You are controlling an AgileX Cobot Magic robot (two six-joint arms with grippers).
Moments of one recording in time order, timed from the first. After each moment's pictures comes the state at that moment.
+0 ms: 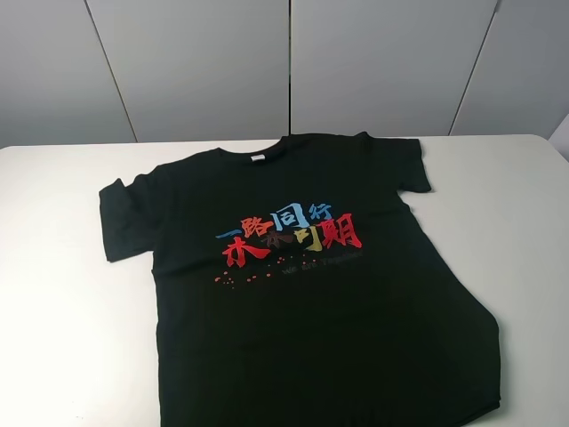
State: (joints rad) left arm -0.04 0.00 -0.53 0.05 1.12 -0.08; right arm -0.05 0.00 -0.52 0.33 1.11 -0.17
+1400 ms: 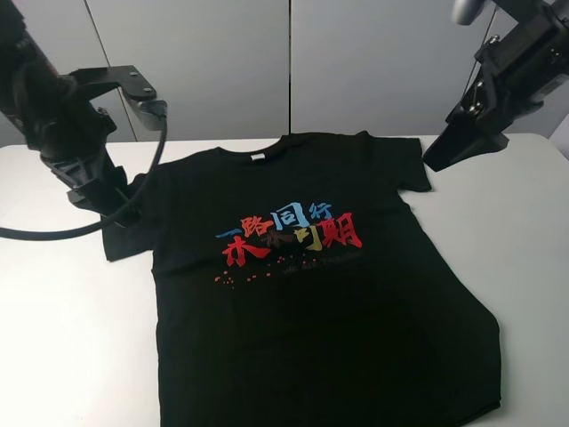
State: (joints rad) left arm -0.37 1.67 -1.16 -0.16 0.98 0.72; right arm 0.10 1.57 -1.21 0.40 1.12 -1.04
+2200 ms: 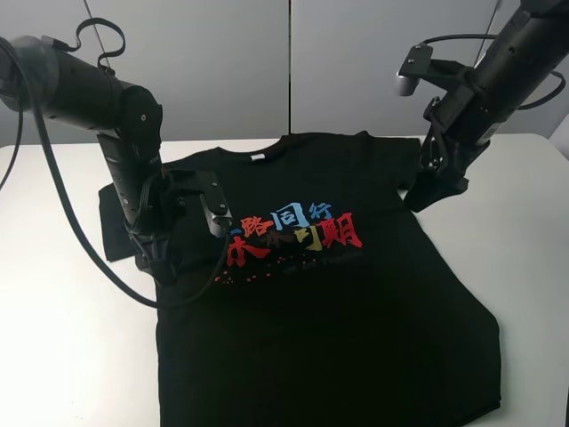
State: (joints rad) left arm -0.49 2.04 -1.22 0.02 0.87 0.71; right arm 0.19 1.74 -1.21 0.27 1.02 -1.06
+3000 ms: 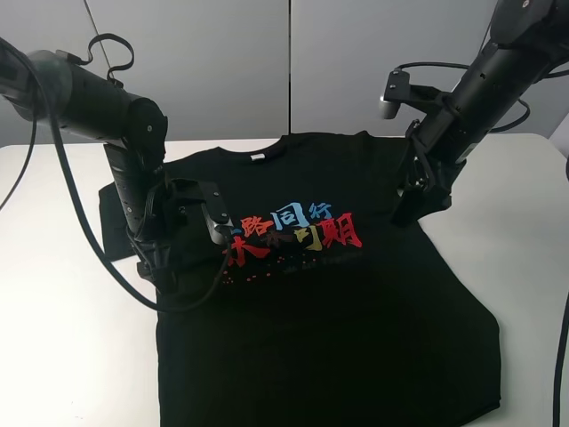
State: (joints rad) left arm -0.49 2.08 -1.22 0.01 0.88 0.71; right arm 0.19 1.83 -1.21 0.36 0.99 -1.24
